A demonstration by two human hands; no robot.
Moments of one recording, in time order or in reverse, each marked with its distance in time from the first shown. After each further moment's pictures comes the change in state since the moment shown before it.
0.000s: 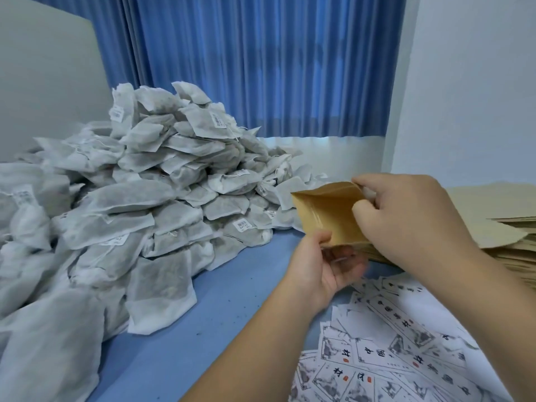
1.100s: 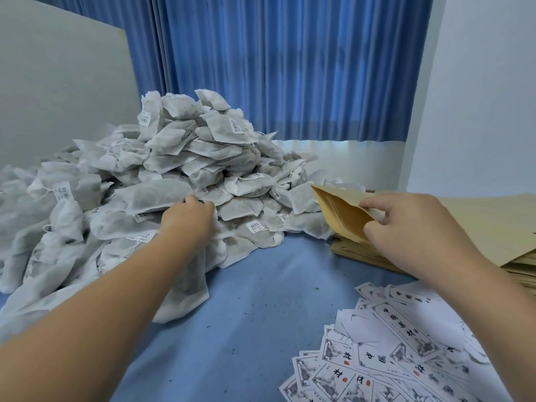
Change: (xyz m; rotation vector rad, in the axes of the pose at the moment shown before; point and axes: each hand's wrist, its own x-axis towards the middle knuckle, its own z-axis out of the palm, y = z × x) left_hand -0.033 0.156 -0.112 2.441 0.960 0.270; right_hand 0.002 0.011 0.004 0.024 -0.240 0.141
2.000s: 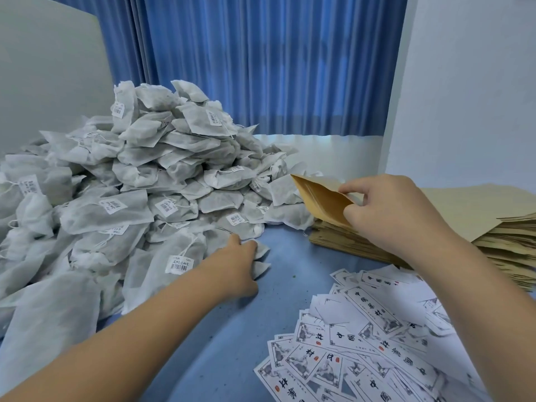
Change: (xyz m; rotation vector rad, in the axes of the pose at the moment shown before) left_hand -0.070 0.081 0.013 -0.319 -0.313 0.337; right_hand 0.008 0.014 -0.007 0.073 -0.007 -0.053
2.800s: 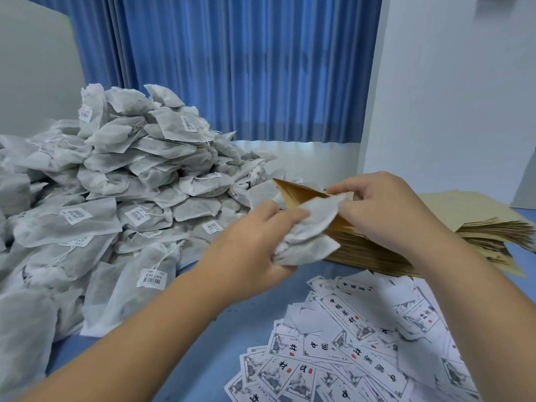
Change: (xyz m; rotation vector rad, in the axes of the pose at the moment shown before) left_hand -0.032 0.060 -0.046 -0.292 0.706 0.657; right_hand 0.005 0.021 -0.019 0.190 -0.007 -0.001
